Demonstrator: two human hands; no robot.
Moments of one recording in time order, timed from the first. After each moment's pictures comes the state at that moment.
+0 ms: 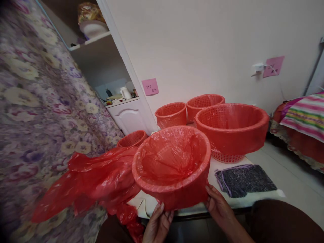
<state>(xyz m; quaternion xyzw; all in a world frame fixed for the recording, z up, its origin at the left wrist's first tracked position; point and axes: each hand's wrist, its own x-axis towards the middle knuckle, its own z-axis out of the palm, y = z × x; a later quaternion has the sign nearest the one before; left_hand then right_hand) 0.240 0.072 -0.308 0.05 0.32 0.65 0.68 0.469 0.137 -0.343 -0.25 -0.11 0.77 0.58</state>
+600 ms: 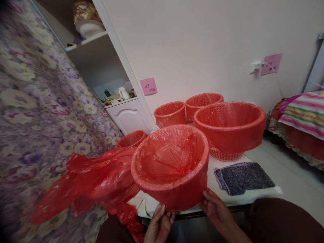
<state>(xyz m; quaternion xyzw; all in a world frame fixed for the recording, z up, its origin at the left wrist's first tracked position) 0.241 0.069 -0.315 0.06 0.32 0.65 0.69 0.468 0.122 -0.340 -0.22 -0.08 0.82 0.53</state>
